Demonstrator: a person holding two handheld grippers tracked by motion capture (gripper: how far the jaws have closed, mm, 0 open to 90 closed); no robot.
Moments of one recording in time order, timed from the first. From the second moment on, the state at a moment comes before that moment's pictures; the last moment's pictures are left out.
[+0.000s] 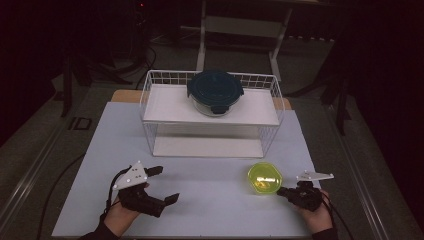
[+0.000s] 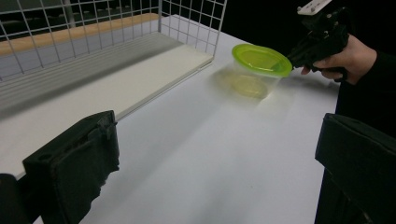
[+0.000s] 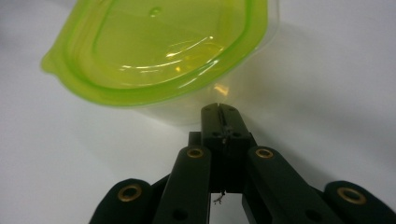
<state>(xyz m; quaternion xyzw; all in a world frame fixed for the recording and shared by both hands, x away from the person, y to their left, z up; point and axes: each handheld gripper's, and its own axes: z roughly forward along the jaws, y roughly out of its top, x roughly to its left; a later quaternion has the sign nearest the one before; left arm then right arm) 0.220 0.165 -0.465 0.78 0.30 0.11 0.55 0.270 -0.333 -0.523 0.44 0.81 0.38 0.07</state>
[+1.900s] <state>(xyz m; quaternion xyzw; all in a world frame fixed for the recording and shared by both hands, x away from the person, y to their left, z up) 0.221 0.162 -0.468 0.78 0.29 0.11 0.54 0.301 -0.275 -0.523 0.41 0.83 0.37 0.03</state>
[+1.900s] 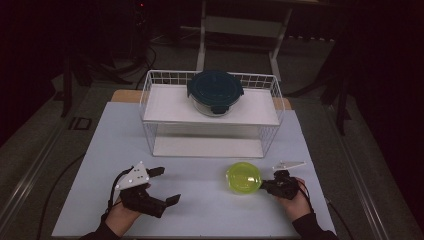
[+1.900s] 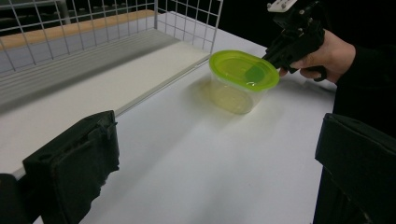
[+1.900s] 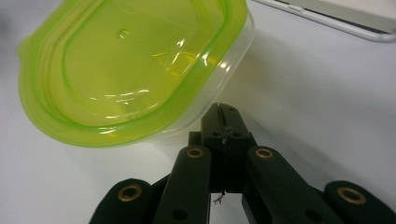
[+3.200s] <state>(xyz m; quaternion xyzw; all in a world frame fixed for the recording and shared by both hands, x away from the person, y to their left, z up) 0.219 0.165 -0.468 0.78 0.29 0.11 0.55 0.306 -0.192 -0.520 0.33 0.87 0.38 -0.01</state>
